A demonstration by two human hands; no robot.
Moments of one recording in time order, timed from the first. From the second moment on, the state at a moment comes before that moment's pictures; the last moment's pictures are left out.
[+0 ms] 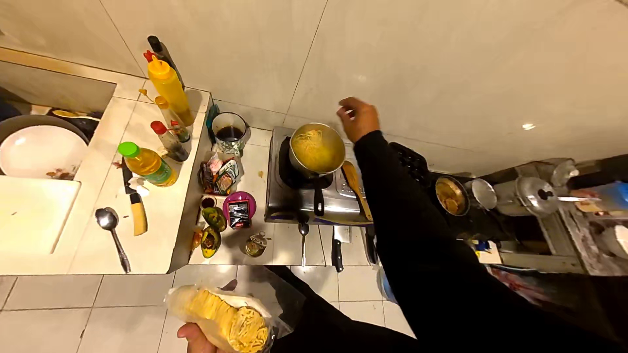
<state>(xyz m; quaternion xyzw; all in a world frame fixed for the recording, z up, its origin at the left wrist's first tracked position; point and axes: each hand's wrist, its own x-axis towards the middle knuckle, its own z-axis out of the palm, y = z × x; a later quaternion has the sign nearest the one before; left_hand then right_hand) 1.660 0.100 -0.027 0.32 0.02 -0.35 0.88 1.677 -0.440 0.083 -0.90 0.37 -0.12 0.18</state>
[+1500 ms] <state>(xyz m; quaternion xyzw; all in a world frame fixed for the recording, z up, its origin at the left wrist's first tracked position) 1.608 0.298 -0.167 0.20 0.06 -0.32 0.93 1.601 -0.199 -0.152 -0.86 0.47 0.17 -0.08</state>
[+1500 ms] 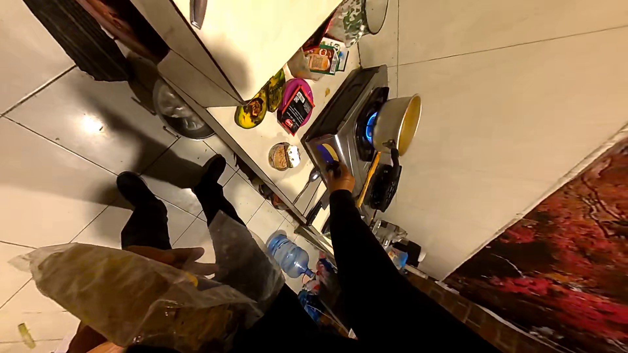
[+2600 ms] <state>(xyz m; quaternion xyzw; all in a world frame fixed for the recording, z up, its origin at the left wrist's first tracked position) 1.603 0.294 -0.177 0.18 0.03 -0.32 0.93 1.602 -0.201 -0.150 -0.86 0.48 0.16 -0.05</state>
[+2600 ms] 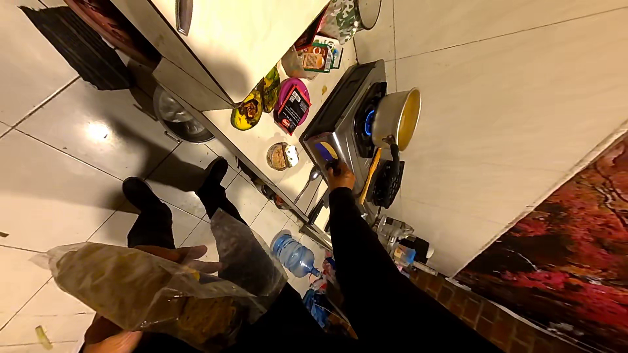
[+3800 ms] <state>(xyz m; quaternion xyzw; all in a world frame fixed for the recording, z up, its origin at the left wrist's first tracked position) 1.664 0.075 -0.049 0.45 0.08 -0.34 0.82 1.613 -0.101 0.043 -0.88 0.07 0.22 0.42</state>
